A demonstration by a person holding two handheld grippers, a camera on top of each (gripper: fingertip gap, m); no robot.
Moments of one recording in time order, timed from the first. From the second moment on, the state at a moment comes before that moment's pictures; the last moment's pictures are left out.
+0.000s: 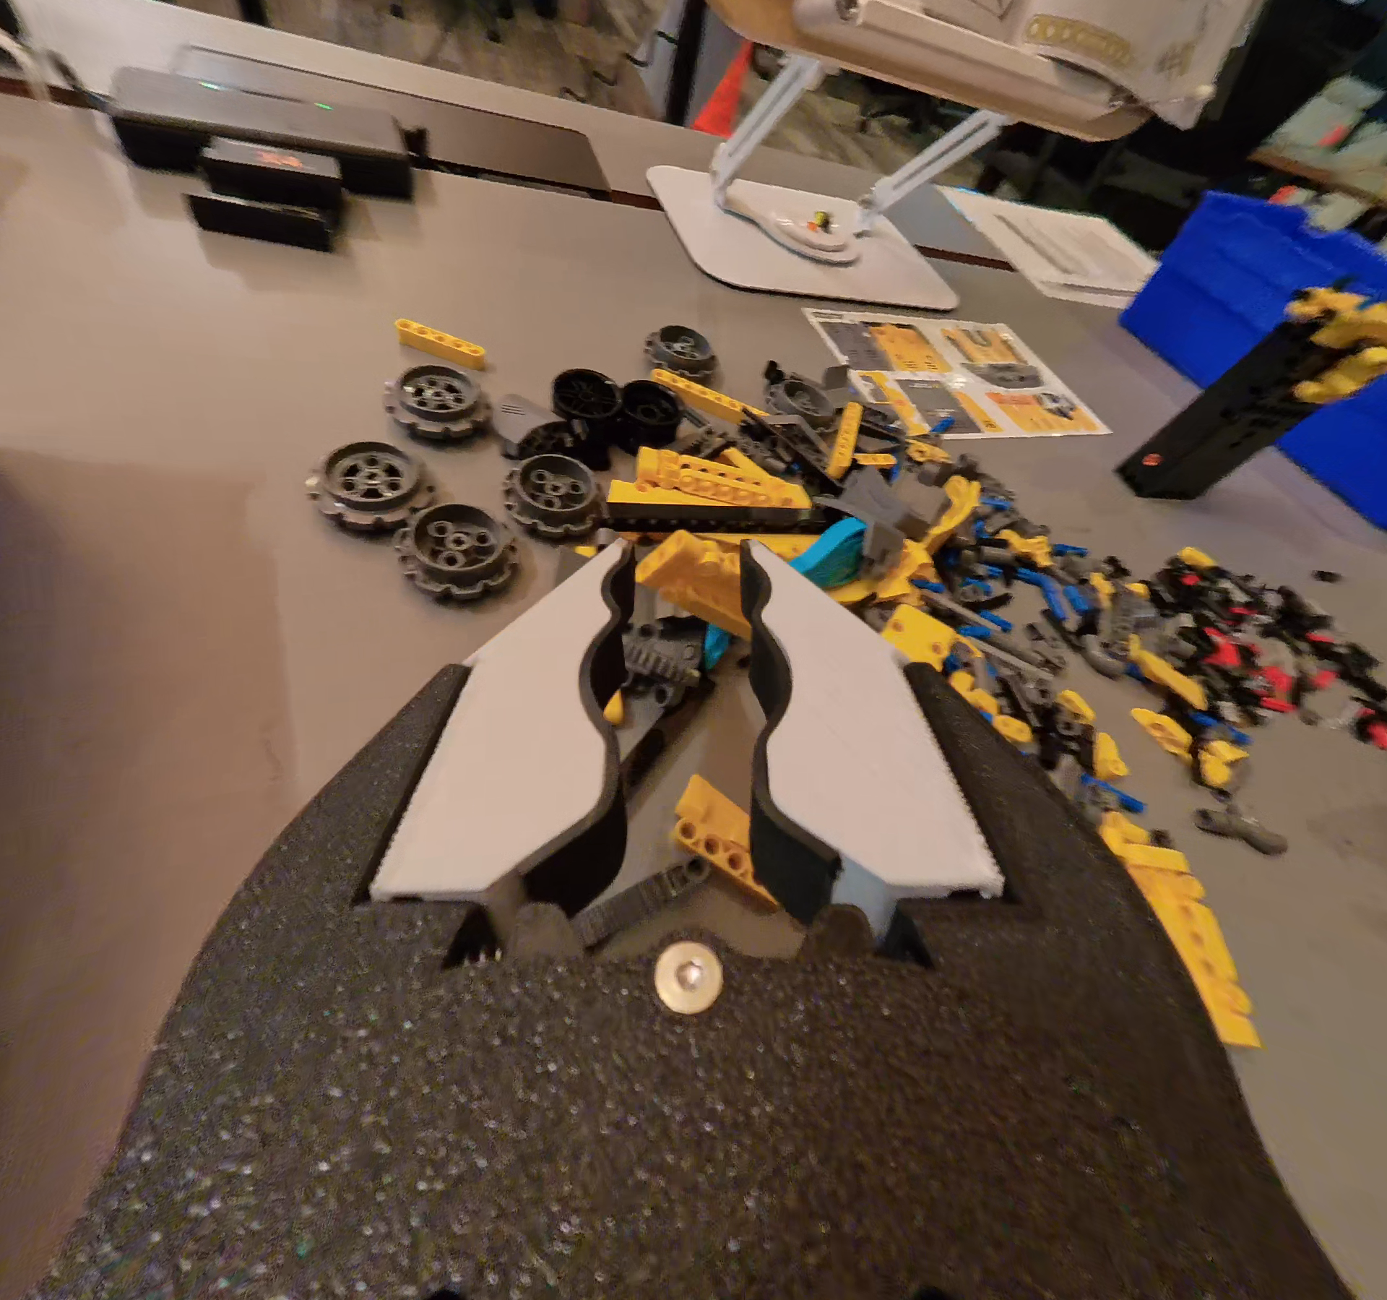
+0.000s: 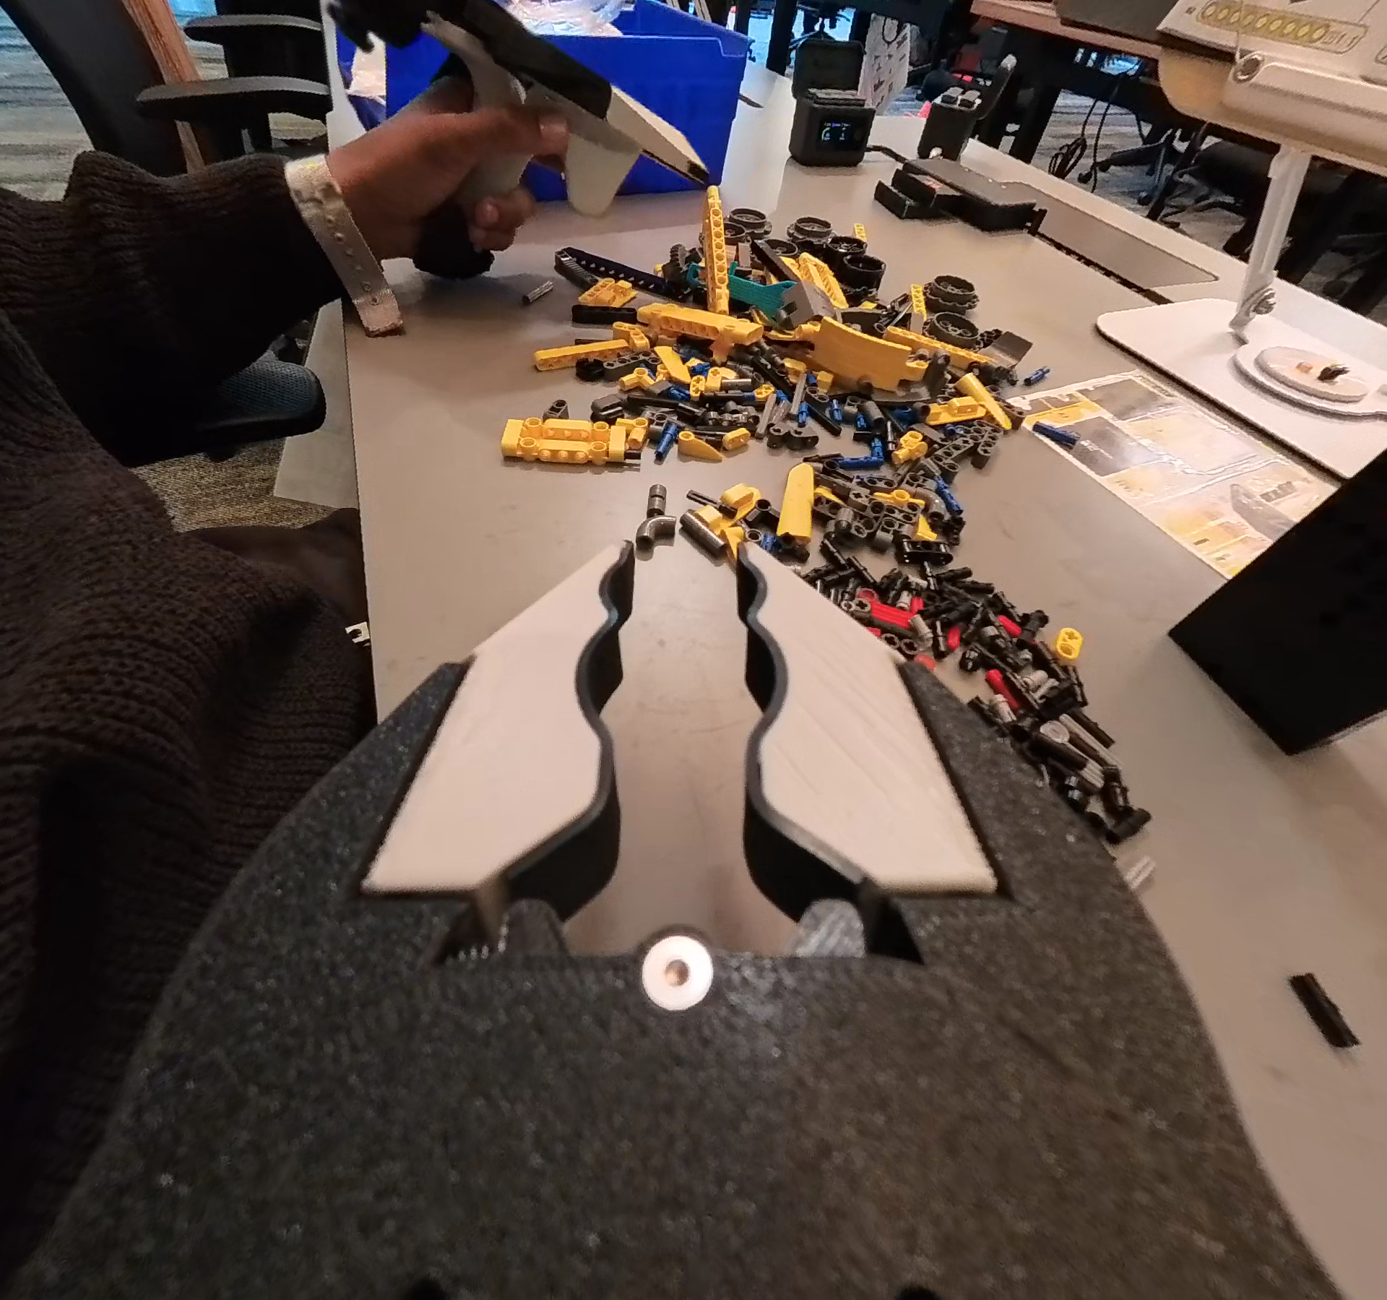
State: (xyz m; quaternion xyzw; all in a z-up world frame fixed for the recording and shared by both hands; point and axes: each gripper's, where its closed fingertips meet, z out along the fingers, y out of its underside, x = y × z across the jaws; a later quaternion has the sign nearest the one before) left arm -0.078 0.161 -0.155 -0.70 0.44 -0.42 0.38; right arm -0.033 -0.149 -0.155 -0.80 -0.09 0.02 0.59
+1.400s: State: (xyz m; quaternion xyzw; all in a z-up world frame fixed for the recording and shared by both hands) left arm -0.075 0.009 -0.184 -0.59 0.65 -0.42 0.24; right arm -0.038 -0.057 -0.150 -0.81 -0.07 0.11 0.58
